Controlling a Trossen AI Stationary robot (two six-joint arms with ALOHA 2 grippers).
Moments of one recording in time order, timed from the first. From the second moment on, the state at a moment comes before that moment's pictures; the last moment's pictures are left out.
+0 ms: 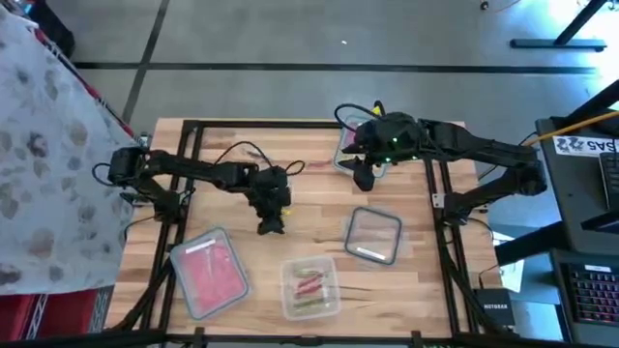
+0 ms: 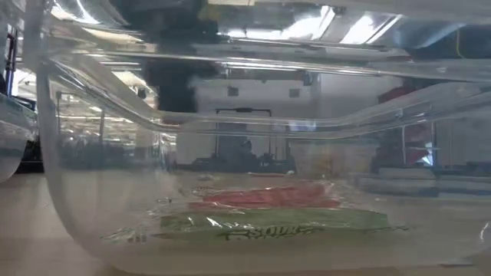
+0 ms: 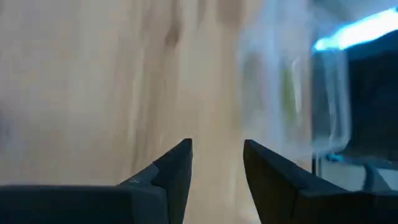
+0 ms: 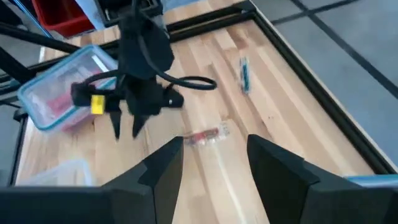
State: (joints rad) left arm 0.13 1.56 0.93 -0.44 0.53 -0.26; right arm -0.14 1.31 1.47 -0.79 0.02 0.20
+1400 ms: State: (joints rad) left arm 0.19 1.72 0.95 -0.53 0.01 -0.95; right arm -0.14 1.31 1.47 -0.75 0.03 0.20
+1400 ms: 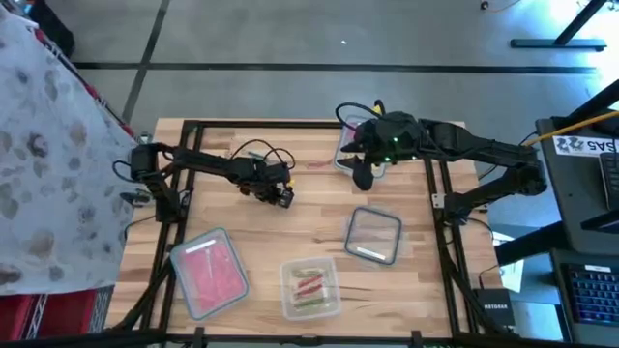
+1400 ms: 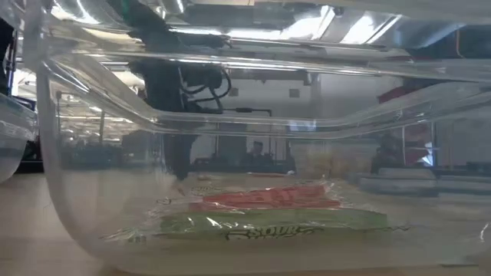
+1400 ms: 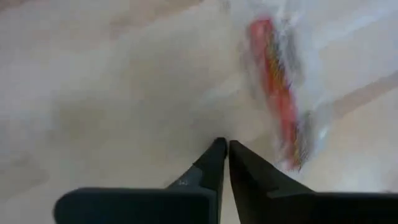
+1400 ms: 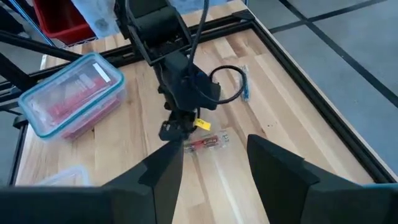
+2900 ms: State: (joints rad) left arm 0.11 1.76 1.15 -0.61 0.13 -0.68; right arm -0.14 1.31 1.46 -0.73 0.04 0.15
